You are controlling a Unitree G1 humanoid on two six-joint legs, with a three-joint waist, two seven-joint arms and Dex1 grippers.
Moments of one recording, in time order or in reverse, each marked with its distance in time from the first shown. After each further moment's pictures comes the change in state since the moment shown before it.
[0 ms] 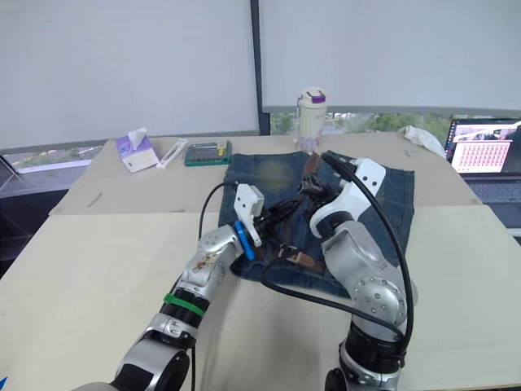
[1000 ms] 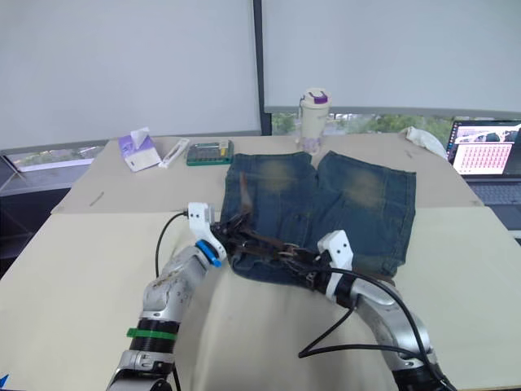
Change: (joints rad) left arm 0.267 0.077 0.193 -0.328 -0.169 0.444 0.289; right arm 0.351 -0.437 0.280 0.368 -0.366 -0.534 1.010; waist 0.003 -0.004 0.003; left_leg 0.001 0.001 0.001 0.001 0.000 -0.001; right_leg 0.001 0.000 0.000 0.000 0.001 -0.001
